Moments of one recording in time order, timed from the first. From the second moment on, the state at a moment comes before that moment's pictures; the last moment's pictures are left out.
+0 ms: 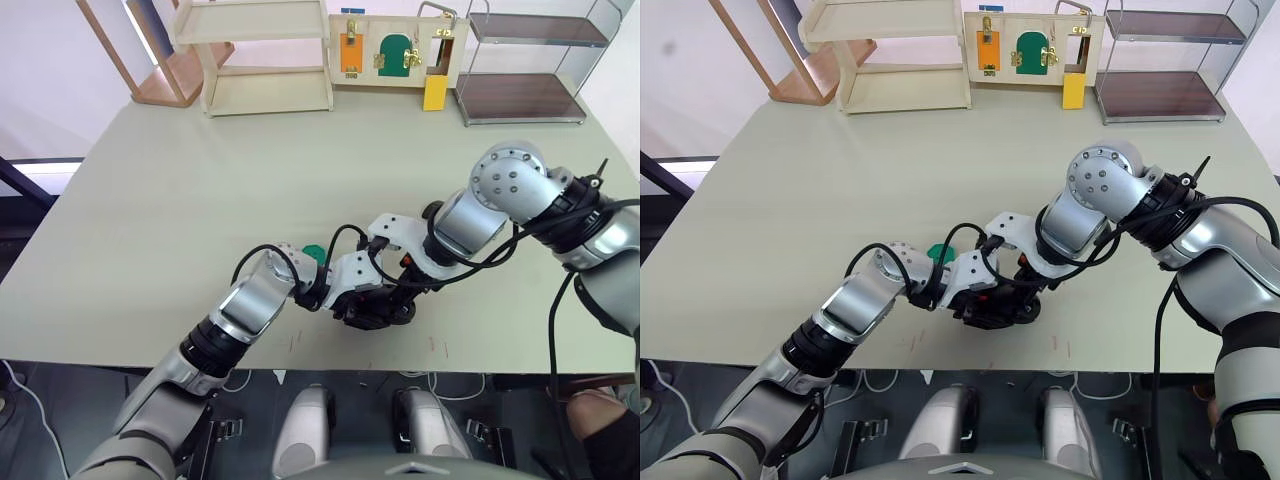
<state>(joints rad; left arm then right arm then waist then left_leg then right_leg) -0.56 0.52 -0.52 -0.15 -0.06 0.62 -1.17 -1.32 -0.64 0.86 0.16 1.69 1.61 -0.22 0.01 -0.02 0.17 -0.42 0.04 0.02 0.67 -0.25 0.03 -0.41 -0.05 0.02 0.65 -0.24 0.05</state>
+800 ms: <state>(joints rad) -0.55 0.52 -0.52 -0.15 -0.06 0.61 -1.17 -1.20 -0.85 0.65 -0.05 1.62 1.61 -0.05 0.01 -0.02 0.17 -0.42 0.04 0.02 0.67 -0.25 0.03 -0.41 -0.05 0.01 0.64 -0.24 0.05</state>
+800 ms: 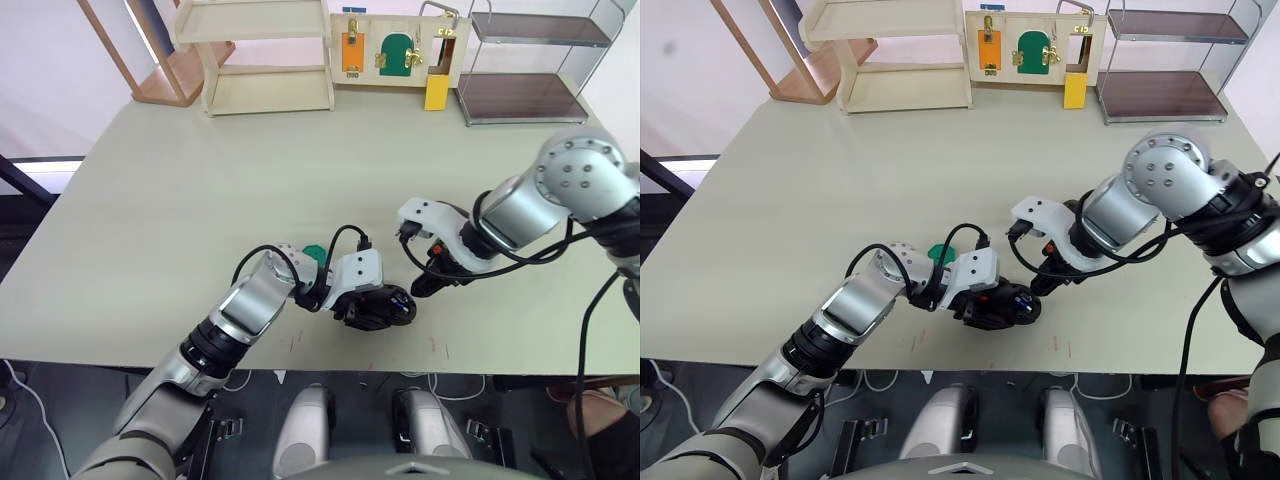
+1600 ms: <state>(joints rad) -0.54 0.56 -0.53 -0.21 -0.05 0.62 -1.13 -0.17 -0.83 0.14 -0.44 0.70 0.52 0.74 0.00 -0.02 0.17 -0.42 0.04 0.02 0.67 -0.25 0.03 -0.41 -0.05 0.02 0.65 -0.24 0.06</state>
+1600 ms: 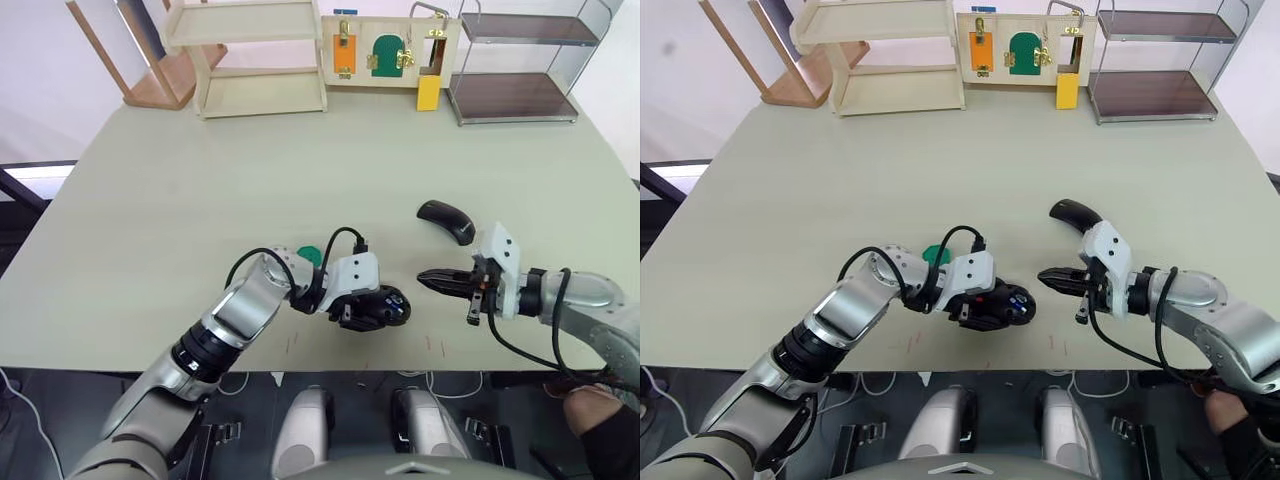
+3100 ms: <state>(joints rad) -0.50 0.57 -0.52 -0.25 -0.08 0.68 -1.05 -0.20 -0.57 0.23 -0.31 0.41 0.48 0.84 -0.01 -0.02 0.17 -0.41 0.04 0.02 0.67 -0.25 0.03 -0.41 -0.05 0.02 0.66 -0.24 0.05</state>
